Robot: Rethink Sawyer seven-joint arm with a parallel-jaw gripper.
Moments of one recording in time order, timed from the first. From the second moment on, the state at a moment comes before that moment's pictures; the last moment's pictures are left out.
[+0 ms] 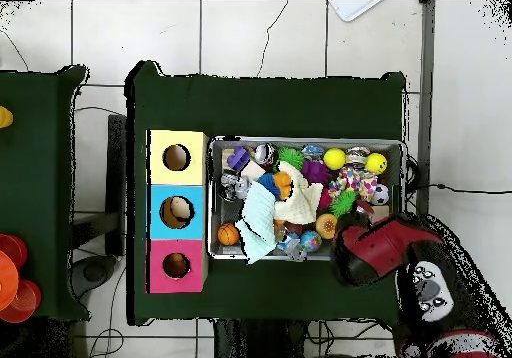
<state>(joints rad) -0.55 -0.50 0.07 1.59 -1.33 0.08 1.43</state>
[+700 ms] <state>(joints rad) -0.59 -0.49 -0.01 1.56 -1.25 0.10 1.46</state>
